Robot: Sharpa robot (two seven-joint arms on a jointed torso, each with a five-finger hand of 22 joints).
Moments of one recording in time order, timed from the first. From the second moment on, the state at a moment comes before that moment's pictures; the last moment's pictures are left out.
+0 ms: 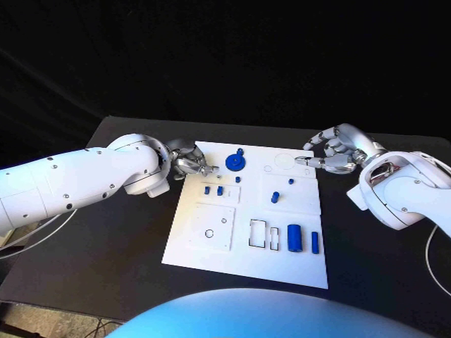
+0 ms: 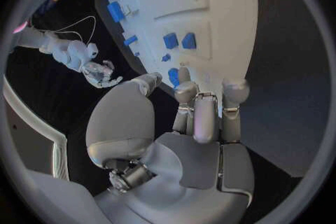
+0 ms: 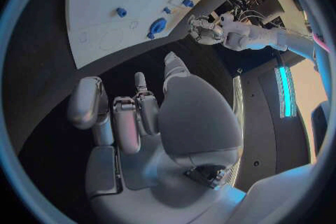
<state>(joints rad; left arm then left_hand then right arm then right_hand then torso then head) 1.12 -0.87 0.01 1.50 -1.05 -0.10 -0.30 1.05 -0.22 0.40 0.29 0.31 0.85 0.08 0.66 0.60 1.16 0.01 1.02 0.74 1.46 -0.06 1.42 1.19 0.14 1.10 0.05 1.21 0.80 1.25 -0.93 -0.16 1.69 -1.14 -0.55 -0.25 1.33 -0.14 -0.06 0.30 0.27 0.88 0.14 0.26 0.38 1.43 0.07 1.39 1.31 1.46 -0.01 1.53 1.31 0.08 1.36 0.10 1.17 1.26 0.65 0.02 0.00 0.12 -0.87</state>
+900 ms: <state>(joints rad) 1.13 -0.71 -0.05 1.39 -1.43 -0.19 0.07 1.44 -0.27 0.42 0.20 0.30 0.75 0.16 0.46 0.33 0.85 0.12 0.52 0.22 1.08 0.05 1.10 0.56 0.17 0.89 0.15 0.90 0.52 1.25 -0.92 -0.16 1.68 -1.14 -0.56 -0.23 1.34 -0.13 -0.06 0.30 0.27 0.88 0.15 0.27 0.38 1.39 0.06 1.33 1.31 1.46 -0.01 1.51 1.31 0.09 1.35 0.10 1.12 1.23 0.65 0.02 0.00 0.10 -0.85</state>
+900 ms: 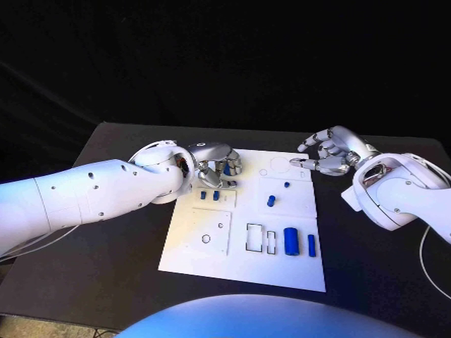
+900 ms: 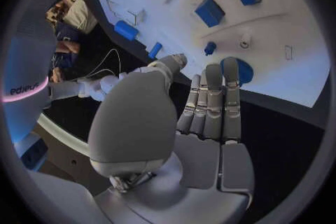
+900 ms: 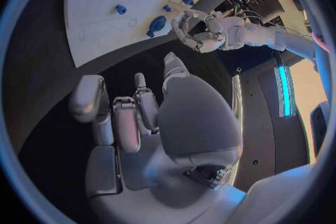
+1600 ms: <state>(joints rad) 1.13 -0.63 -0.05 1.31 -1.58 -0.10 0.04 1.46 -0.24 0.44 0.19 0.30 0.81 0.16 0.43 0.29 0.89 0.12 0.50 0.17 1.14 0.05 1.24 0.62 0.17 0.92 0.15 0.98 0.57 1.25 -0.92 -0.16 1.69 -1.13 -0.57 -0.23 1.34 -0.13 -0.06 0.30 0.27 0.88 0.15 0.27 0.38 1.39 0.06 1.33 1.31 1.46 -0.01 1.51 1.31 0.09 1.35 0.09 1.12 1.22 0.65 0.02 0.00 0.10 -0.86</state>
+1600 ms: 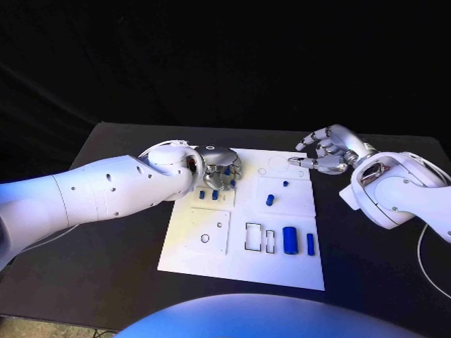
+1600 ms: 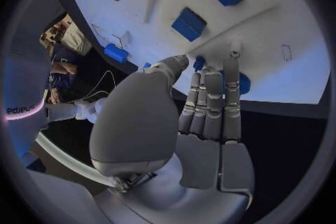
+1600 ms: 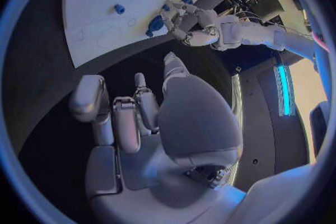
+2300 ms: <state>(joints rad) 1.13 -0.60 -0.05 1.27 -1.59 -0.08 0.03 1.48 -0.23 0.51 0.16 0.30 0.86 0.16 0.42 0.27 0.94 0.10 0.48 0.14 1.19 0.04 1.32 0.70 0.17 0.91 0.14 1.05 0.62 1.25 -0.92 -0.16 1.69 -1.13 -0.57 -0.23 1.34 -0.13 -0.06 0.30 0.27 0.88 0.15 0.27 0.38 1.39 0.06 1.34 1.31 1.46 -0.01 1.51 1.31 0.09 1.35 0.09 1.12 1.22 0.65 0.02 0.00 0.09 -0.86</state>
